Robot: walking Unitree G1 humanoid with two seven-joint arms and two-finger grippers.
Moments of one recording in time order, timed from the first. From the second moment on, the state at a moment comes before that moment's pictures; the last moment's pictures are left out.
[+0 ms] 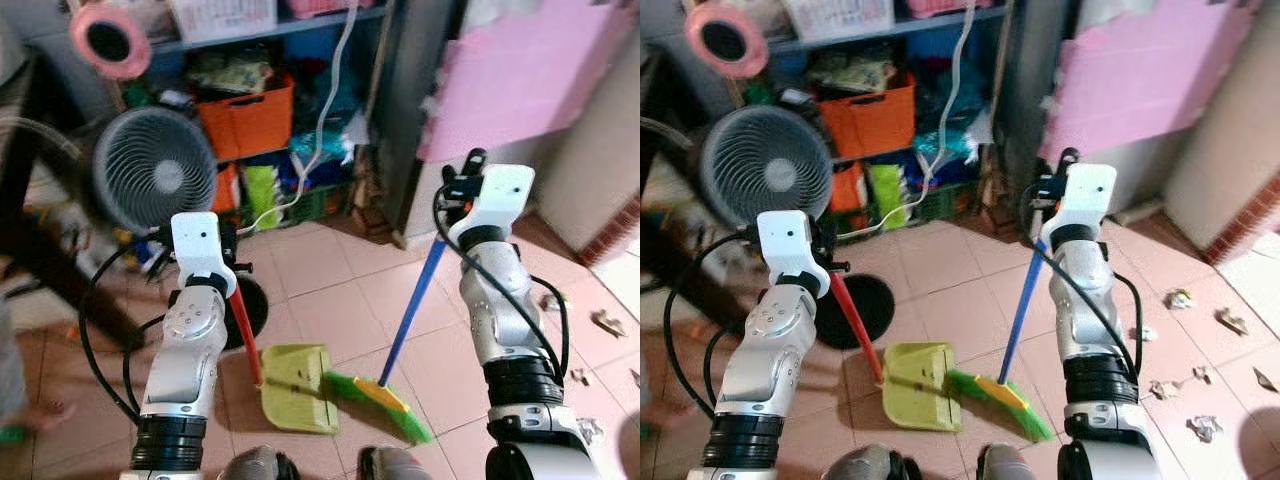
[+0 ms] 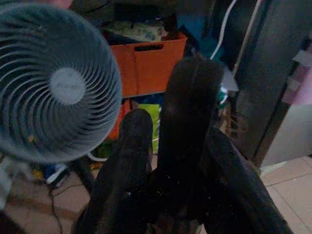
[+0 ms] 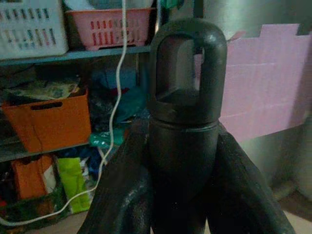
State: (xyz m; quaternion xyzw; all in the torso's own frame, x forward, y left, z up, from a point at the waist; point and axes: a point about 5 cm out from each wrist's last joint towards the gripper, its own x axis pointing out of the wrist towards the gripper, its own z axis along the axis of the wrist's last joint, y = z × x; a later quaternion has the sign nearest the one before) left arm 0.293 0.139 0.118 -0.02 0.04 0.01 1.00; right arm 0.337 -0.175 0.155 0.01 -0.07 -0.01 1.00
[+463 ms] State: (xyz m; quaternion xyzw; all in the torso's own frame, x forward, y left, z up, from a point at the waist) left arm 0.294 0.131 0.124 -0.02 0.03 -0.01 1.00; right arm 0.333 -0.181 0.152 -0.01 -0.07 -0.02 1.00
